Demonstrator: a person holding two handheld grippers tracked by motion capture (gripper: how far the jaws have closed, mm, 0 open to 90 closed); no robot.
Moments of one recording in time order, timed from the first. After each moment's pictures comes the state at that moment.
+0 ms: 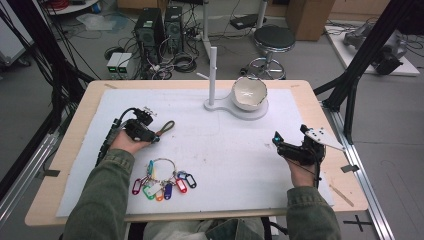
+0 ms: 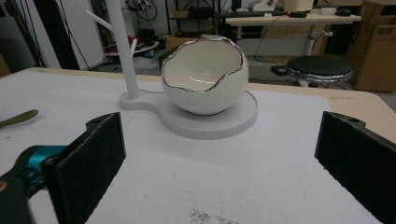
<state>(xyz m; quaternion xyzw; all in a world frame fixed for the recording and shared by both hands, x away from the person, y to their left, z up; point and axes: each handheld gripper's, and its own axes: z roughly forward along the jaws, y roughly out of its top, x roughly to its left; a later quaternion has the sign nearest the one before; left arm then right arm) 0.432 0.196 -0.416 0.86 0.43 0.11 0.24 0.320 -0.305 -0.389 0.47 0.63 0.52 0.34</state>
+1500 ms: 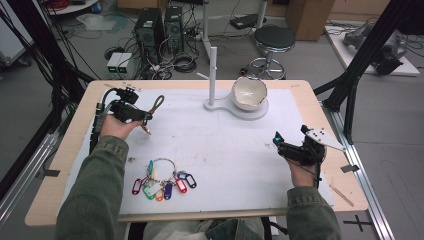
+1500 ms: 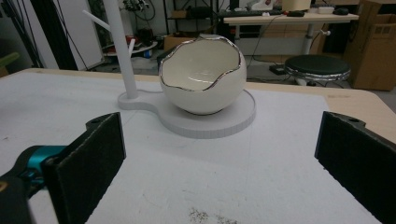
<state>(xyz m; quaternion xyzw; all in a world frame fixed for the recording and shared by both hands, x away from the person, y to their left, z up) 0.444 0.218 -0.346 0.80 0.49 0.12 0.33 0.319 -0.306 -0.389 0.47 0.62 0.52 0.35</state>
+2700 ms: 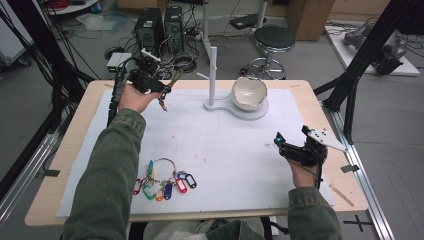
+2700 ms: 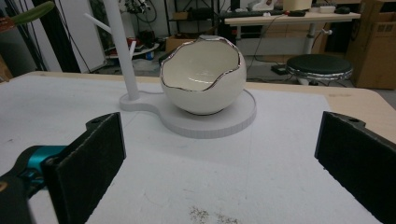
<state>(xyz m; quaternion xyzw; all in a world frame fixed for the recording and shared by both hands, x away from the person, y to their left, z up) 0.492 0.162 -0.283 0.80 0.47 0.12 0.36 0.317 -0.310 -0.389 0.48 0.62 0.52 0.34</state>
